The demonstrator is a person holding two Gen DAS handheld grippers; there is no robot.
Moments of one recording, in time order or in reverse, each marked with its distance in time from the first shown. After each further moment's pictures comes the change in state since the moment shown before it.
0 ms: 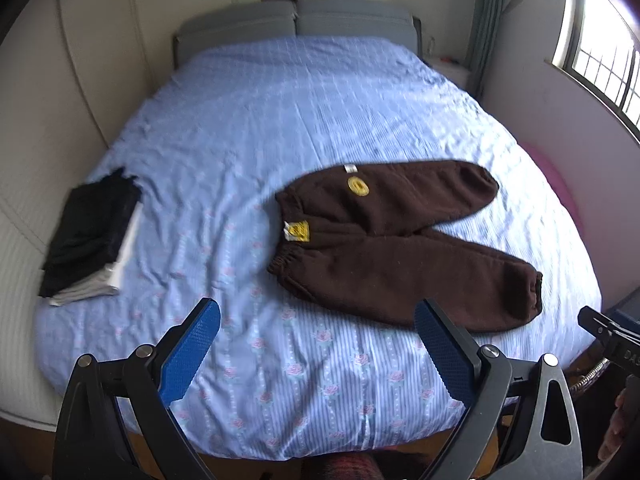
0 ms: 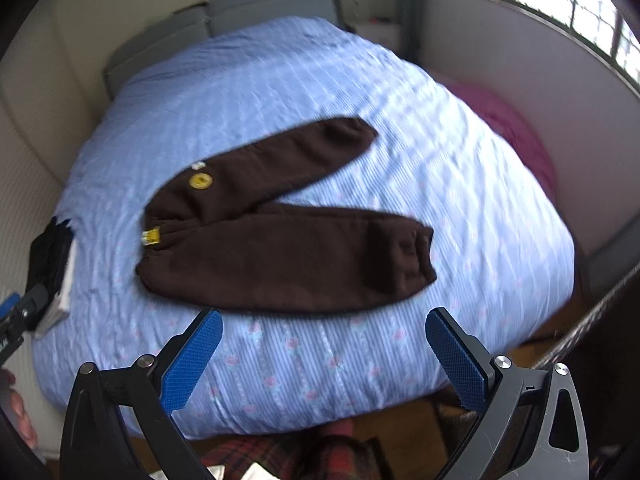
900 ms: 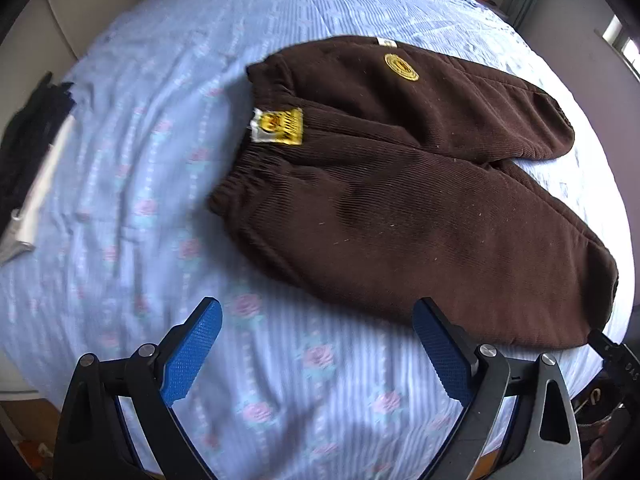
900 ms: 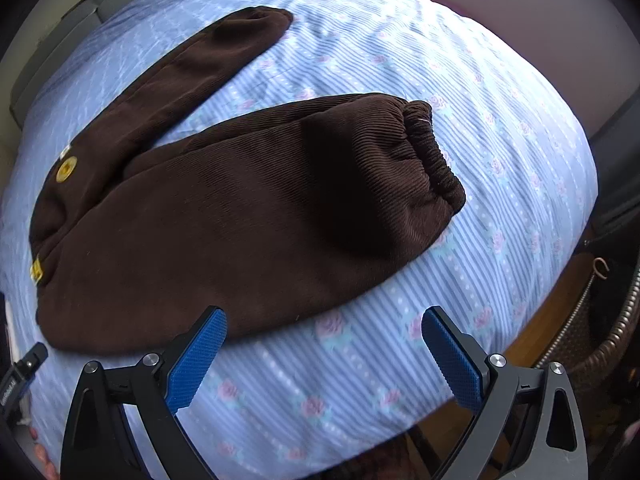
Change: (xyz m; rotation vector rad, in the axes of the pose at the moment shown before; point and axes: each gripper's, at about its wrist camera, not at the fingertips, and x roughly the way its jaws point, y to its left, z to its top) left arm 0.221 -0.001 -0.018 -0.086 0.284 -0.007; right arm 0.195 -0.045 -0.023 0.268 0.199 -0.113
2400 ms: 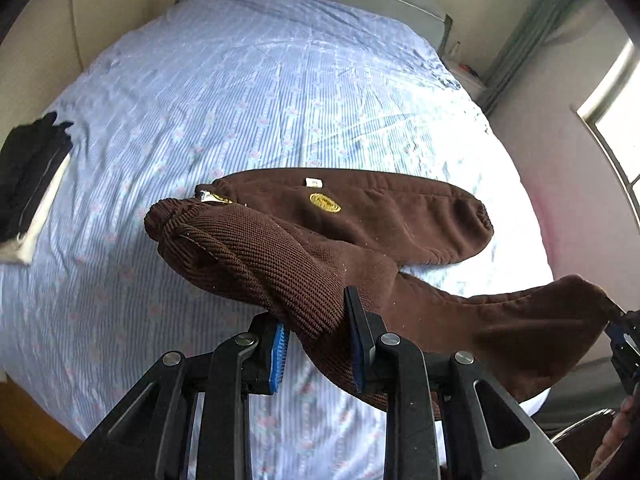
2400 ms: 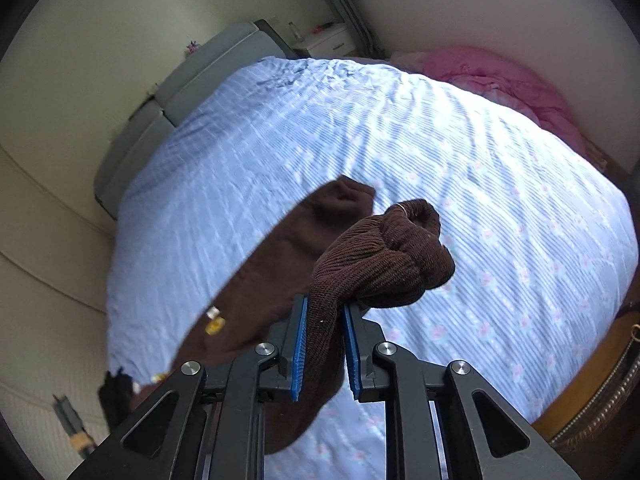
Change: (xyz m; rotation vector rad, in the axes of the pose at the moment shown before) left arm -0.134 -0.033 0.068 -0.134 -0.164 -0.159; right arm -0.147 -0.004 0.158 0.100 -0.220 0.403
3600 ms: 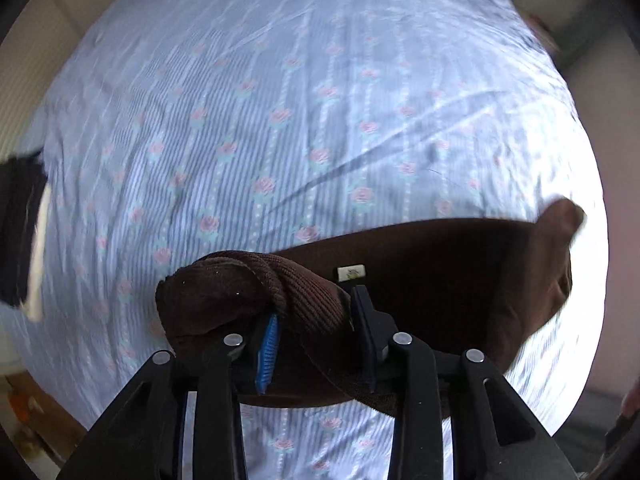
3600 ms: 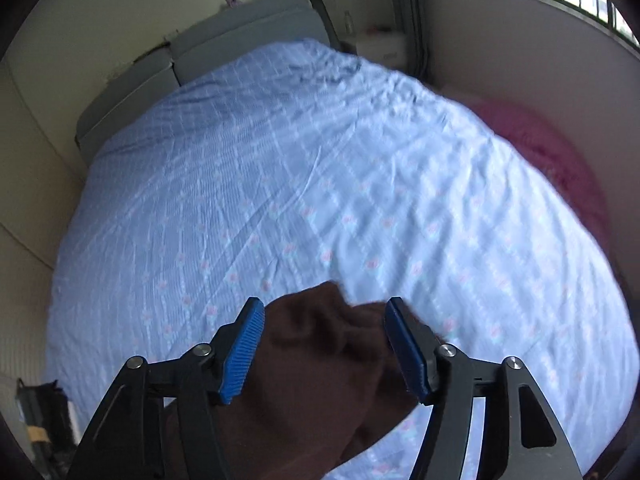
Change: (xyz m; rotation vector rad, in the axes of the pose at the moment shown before) left arm 0.154 -0.002 0.162 -0.015 0.288 0.205; right arm 0.187 0.108 0.148 -0.316 -0.003 -0.138
